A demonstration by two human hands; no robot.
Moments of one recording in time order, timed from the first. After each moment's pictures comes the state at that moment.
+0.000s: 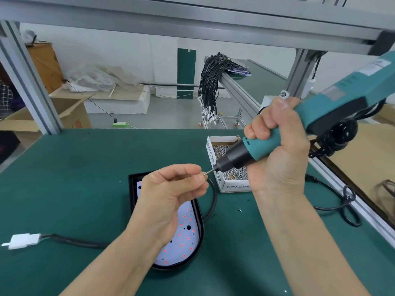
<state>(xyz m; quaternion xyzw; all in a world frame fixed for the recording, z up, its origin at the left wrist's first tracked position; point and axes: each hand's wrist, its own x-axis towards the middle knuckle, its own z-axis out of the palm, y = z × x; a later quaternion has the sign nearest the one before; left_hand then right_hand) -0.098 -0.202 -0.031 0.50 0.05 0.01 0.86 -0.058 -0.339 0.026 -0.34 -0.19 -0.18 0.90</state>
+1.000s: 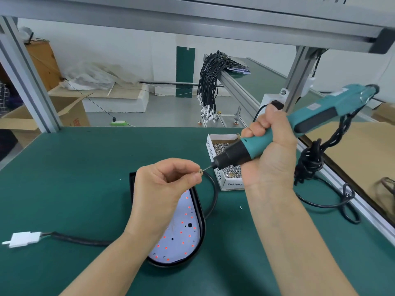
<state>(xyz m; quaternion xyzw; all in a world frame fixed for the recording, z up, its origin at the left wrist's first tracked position) -0.098 -0.191 -0.036 0.66 -0.03 0.15 0.74 -0.049 -0.332 0.016 -0.28 -0.05 -0.17 0.94</state>
